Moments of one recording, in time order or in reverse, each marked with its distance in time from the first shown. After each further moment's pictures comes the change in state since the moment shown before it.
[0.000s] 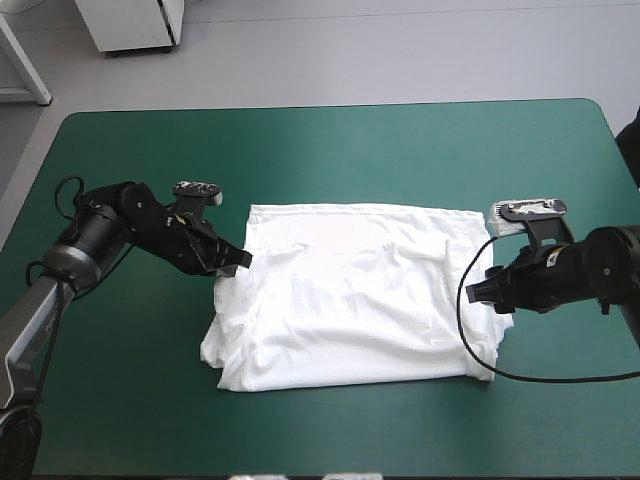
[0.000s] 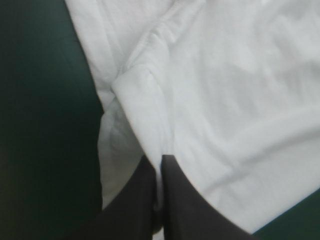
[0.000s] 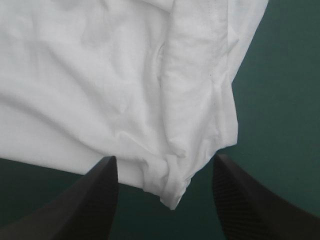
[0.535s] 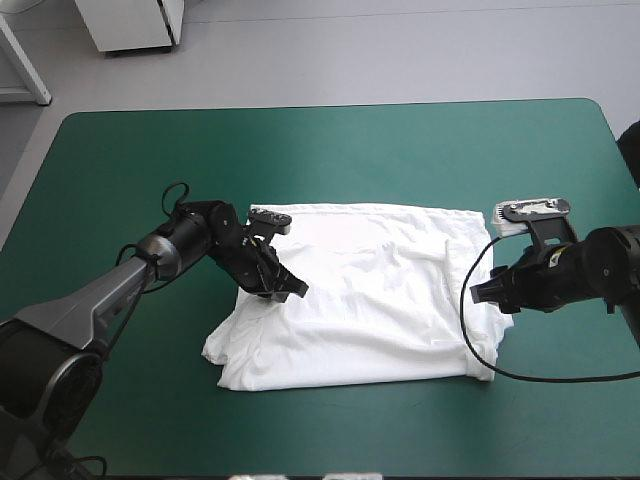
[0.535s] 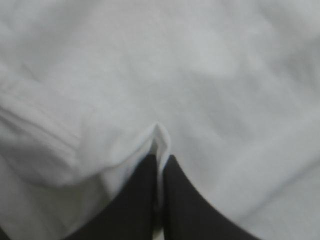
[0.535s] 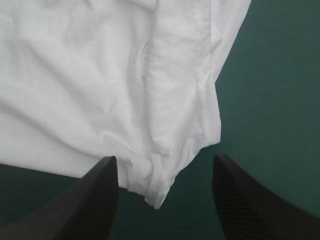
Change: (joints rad) left arm -0.222 0.242 0.000 0.023 -0.143 0.010; right arm 0.000 -0.001 0.000 -0.046 0.000 0.007
